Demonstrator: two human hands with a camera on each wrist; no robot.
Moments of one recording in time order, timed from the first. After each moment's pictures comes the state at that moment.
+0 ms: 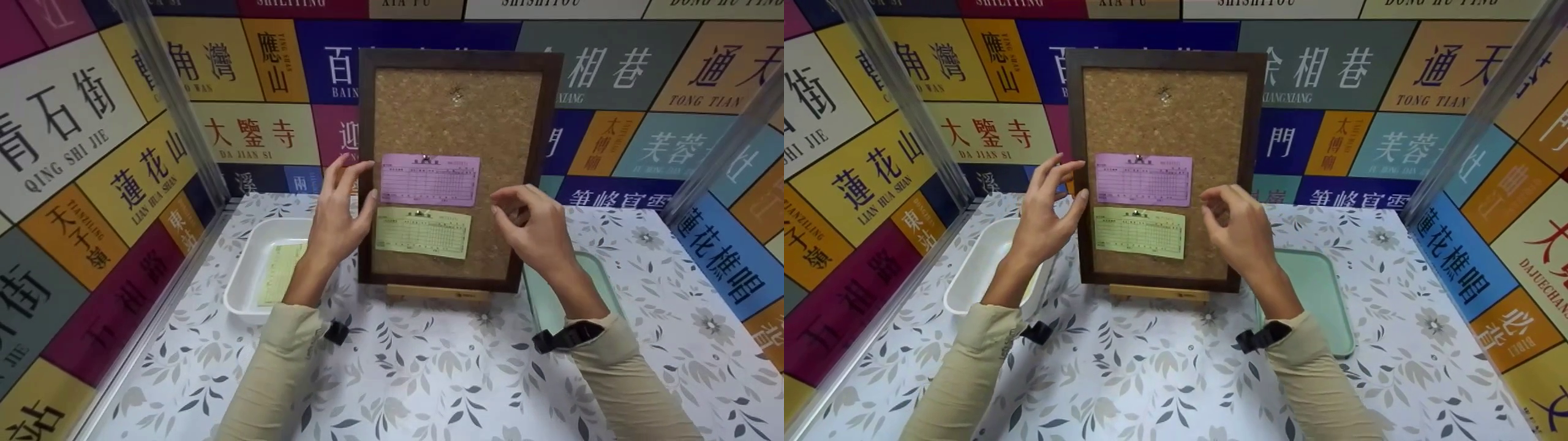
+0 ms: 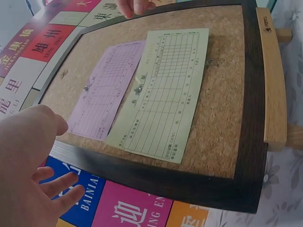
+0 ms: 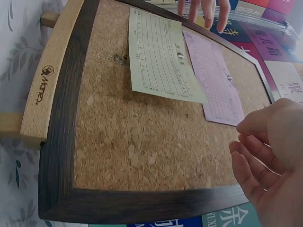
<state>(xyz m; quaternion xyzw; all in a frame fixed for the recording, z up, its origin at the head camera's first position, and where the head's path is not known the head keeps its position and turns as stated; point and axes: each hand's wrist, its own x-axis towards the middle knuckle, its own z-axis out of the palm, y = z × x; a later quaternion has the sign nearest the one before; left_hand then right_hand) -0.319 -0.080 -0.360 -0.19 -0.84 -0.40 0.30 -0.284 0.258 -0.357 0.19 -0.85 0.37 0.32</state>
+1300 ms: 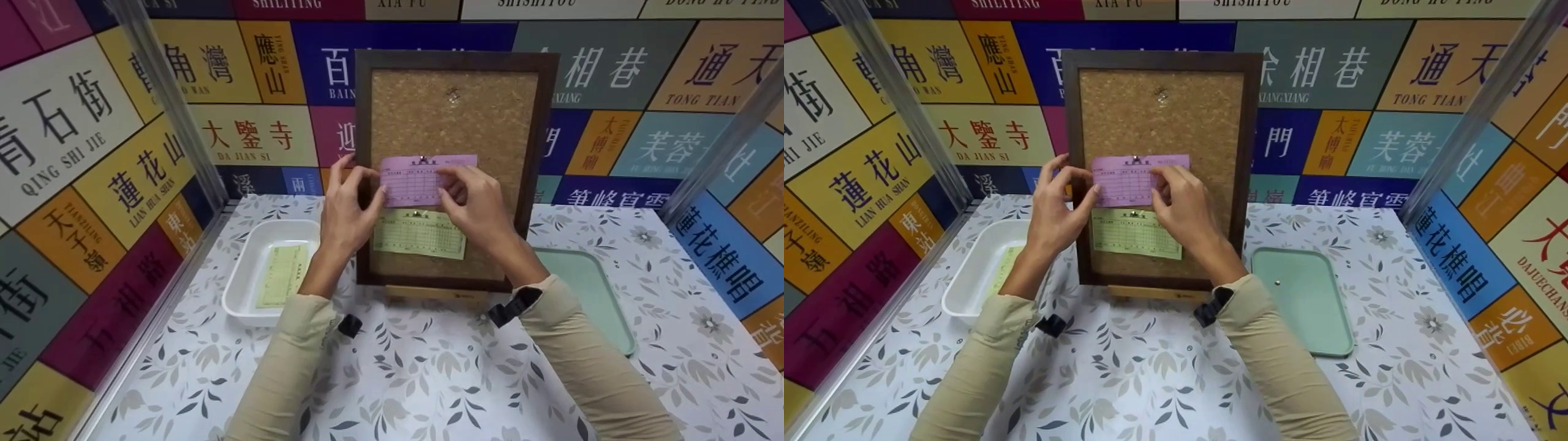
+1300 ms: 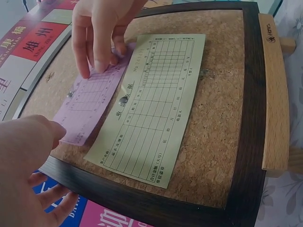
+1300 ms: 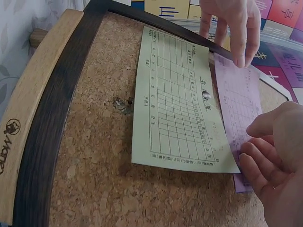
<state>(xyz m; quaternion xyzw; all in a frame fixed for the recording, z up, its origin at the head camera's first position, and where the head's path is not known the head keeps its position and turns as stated) -0.335 -0.060 -0.363 -0.13 -0.85 -0.41 0.31 -0.329 0.185 -0.343 0.23 -0.85 0.36 0.31</state>
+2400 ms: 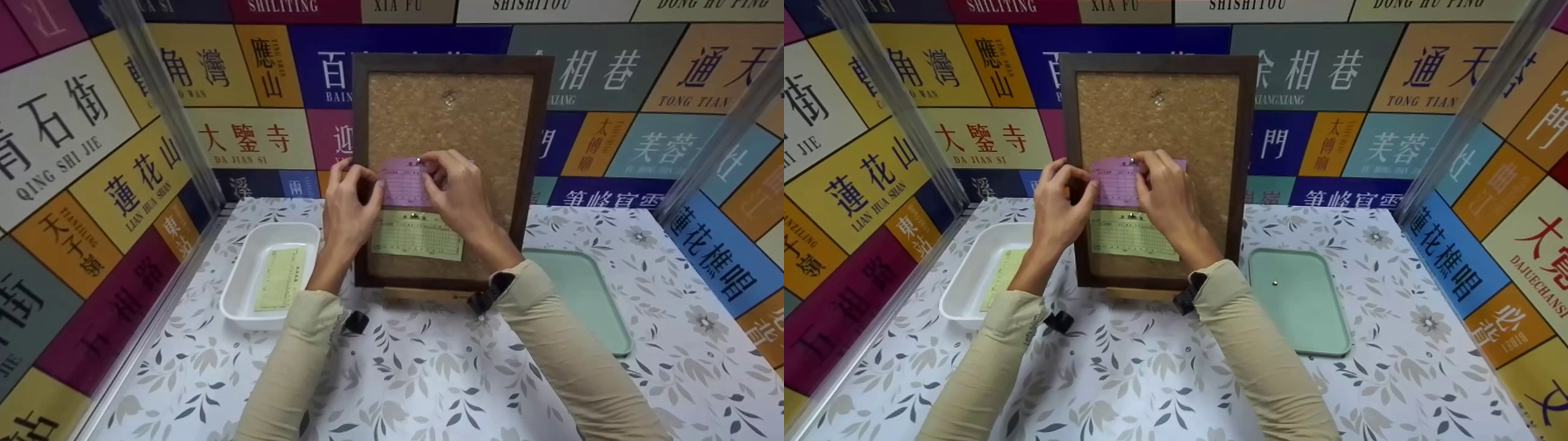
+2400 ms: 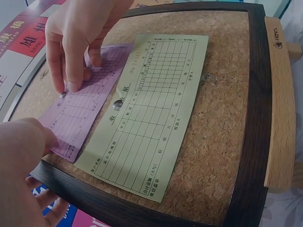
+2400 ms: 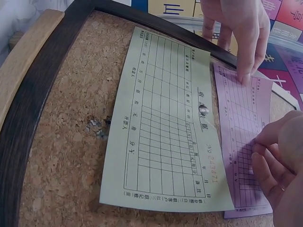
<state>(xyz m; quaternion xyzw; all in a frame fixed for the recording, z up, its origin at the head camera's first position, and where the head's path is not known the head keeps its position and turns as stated) -0.345 -0.049 -0.362 -0.11 -0.83 -0.44 0.33 -0.346 0.158 -0.328 0.23 -0.83 0.36 0.36</state>
